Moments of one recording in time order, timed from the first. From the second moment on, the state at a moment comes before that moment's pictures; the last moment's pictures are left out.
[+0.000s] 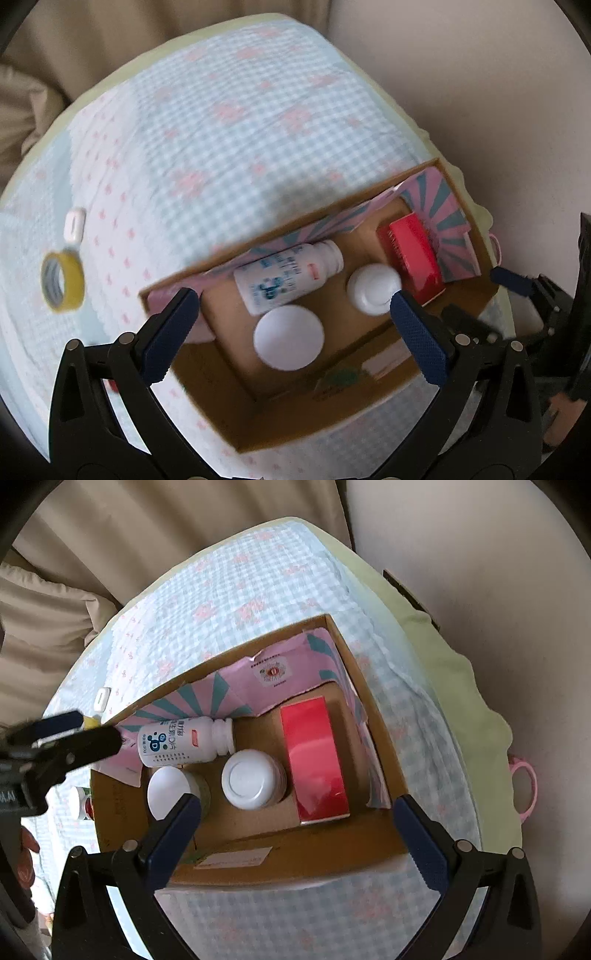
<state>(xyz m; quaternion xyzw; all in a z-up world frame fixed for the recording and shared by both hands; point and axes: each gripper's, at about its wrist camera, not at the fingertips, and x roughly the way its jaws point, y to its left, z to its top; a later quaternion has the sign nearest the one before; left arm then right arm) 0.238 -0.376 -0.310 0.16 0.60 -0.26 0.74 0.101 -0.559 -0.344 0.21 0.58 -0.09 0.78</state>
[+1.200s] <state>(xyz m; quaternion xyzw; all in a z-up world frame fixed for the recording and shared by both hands) 0.147 -0.124 -0.136 0.09 0.50 -0.22 0.83 0.054 -0.401 -0.152 0.11 0.47 -0.10 0.87</state>
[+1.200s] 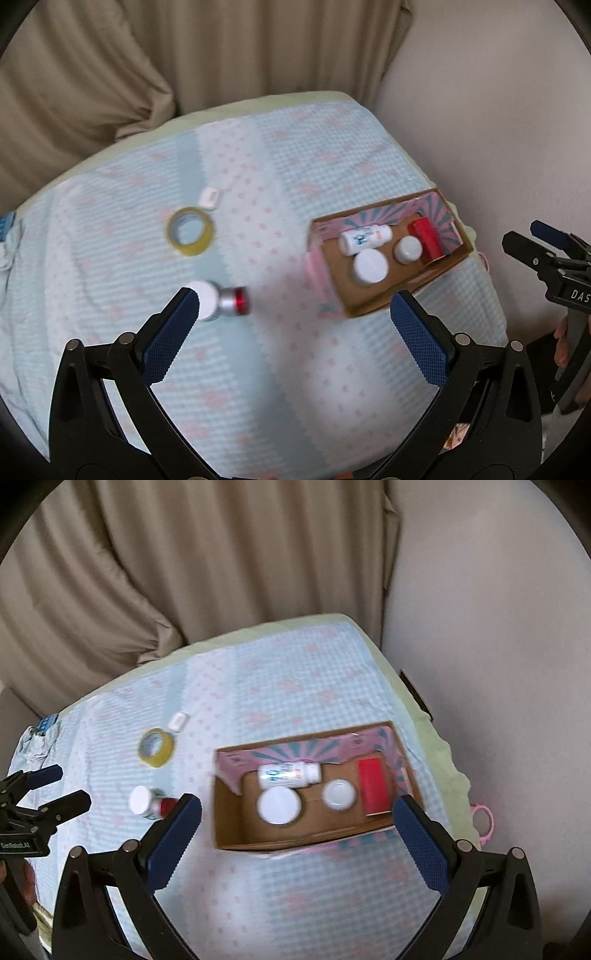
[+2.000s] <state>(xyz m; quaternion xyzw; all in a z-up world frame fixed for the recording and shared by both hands) 0.211 0.083 -0.183 0.06 0.54 -0.21 0.81 0.088 -0.173 -0.189 0.06 0.52 -0.03 0.85</state>
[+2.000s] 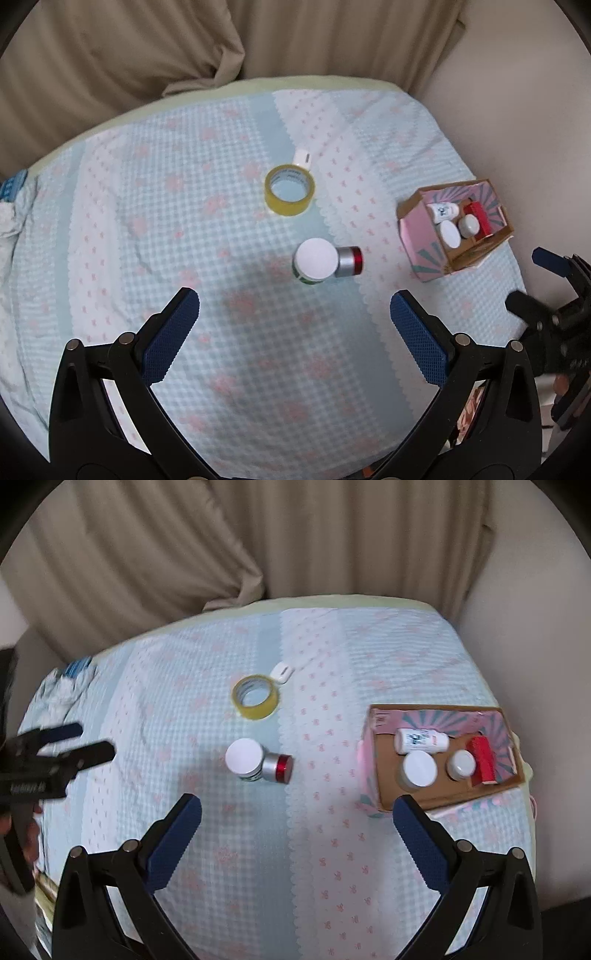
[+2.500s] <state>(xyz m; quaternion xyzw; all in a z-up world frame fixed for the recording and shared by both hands) 0.333 0.026 -0.310 0.11 0.60 -0.24 0.76 0.176 -0.150 -0.286 -0.12 0.57 0.13 0.81</state>
